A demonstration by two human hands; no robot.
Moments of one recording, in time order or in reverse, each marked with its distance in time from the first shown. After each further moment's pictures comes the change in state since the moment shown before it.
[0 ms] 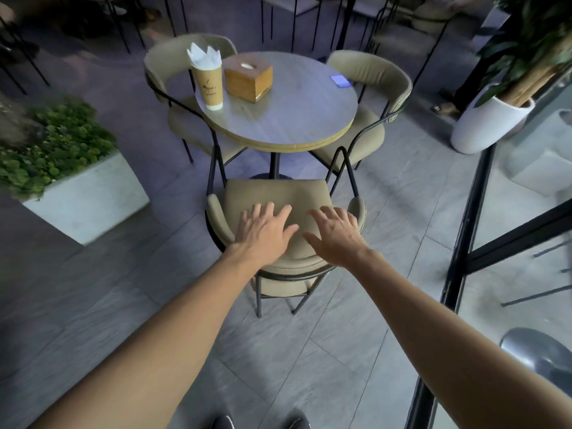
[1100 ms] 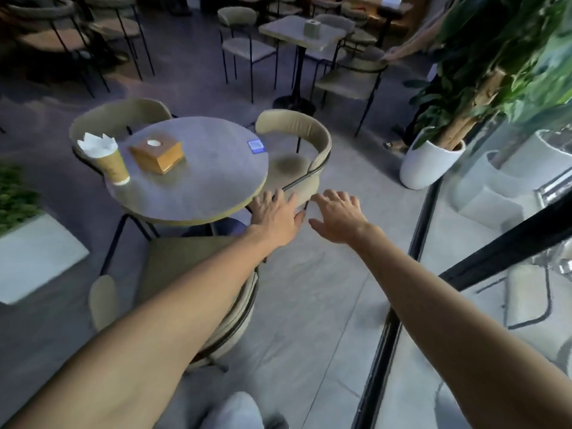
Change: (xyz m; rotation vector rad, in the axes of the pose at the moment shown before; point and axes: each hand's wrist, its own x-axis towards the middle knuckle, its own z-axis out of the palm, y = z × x) left_hand 0.254 0.303 -0.123 0.133 0.061 0.027; right_hand 0.078 0.309 -0.250 -0.137 0.009 0.054
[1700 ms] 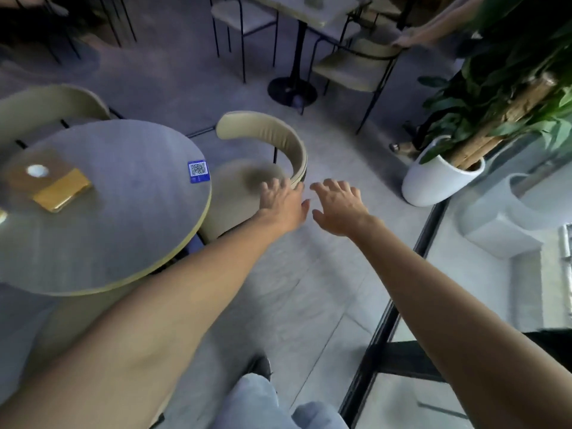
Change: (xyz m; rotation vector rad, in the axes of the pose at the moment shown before) left_hand 0.370 0.121 0.044 0.005 -0.110 -0.093; right_hand 0.284 0.250 -0.009 -0.031 -0.055 -0.068
